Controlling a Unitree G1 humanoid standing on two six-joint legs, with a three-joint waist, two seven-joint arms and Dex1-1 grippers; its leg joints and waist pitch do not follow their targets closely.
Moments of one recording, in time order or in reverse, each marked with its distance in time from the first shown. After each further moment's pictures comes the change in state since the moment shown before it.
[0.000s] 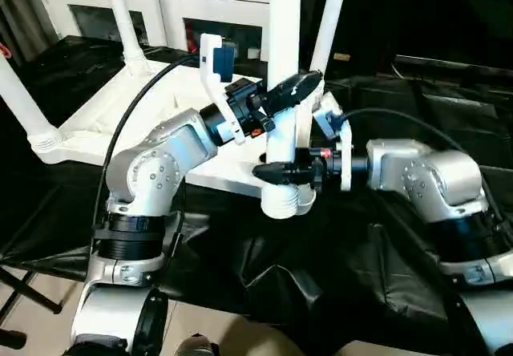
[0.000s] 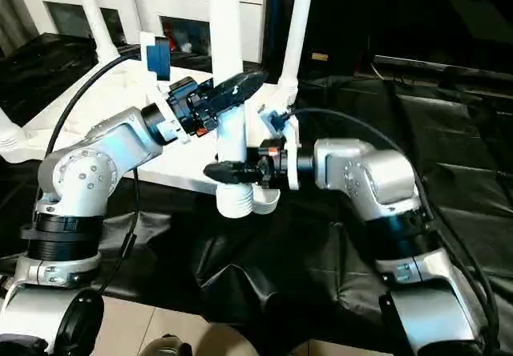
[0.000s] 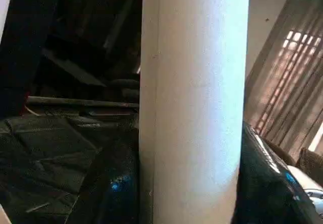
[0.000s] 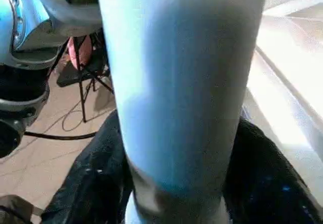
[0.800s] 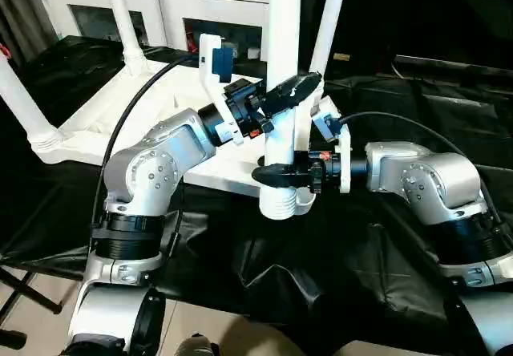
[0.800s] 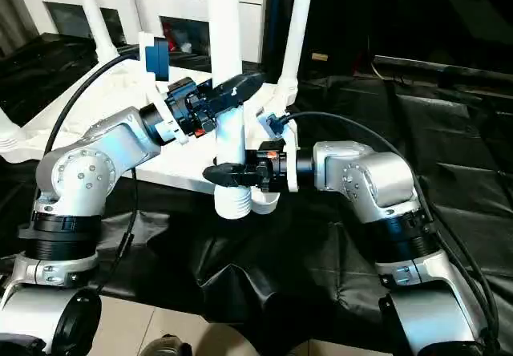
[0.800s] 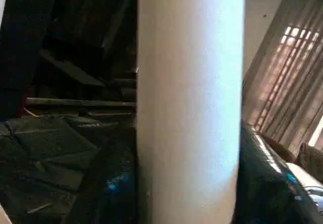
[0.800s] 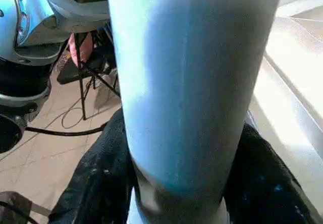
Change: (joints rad) left arm 0.000 0.012 -0.014 0.000 0.004 -0.010 -0.014; right arm 0.001 0.002 0.007 -0.004 -0.002 -0.011 -0.002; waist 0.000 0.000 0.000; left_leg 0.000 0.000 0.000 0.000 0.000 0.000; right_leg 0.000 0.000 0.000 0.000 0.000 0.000
